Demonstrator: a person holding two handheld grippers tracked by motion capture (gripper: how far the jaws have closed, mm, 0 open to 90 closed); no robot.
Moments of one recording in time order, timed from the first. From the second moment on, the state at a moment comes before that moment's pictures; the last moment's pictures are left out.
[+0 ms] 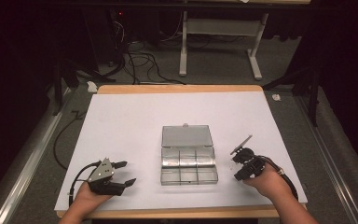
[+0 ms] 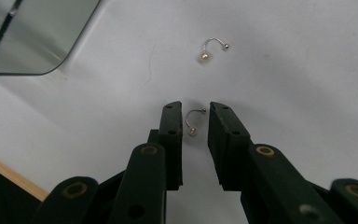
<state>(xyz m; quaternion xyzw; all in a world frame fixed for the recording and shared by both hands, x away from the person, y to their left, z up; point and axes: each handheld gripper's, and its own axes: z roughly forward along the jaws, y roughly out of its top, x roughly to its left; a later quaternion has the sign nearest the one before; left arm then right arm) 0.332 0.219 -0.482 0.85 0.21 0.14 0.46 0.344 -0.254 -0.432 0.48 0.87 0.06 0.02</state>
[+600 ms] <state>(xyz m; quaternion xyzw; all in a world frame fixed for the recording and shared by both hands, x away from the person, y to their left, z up) 0.332 0.219 -0.482 0.85 0.21 0.14 0.46 0.344 -0.253 -0.431 0.47 0.88 0.07 0.03</state>
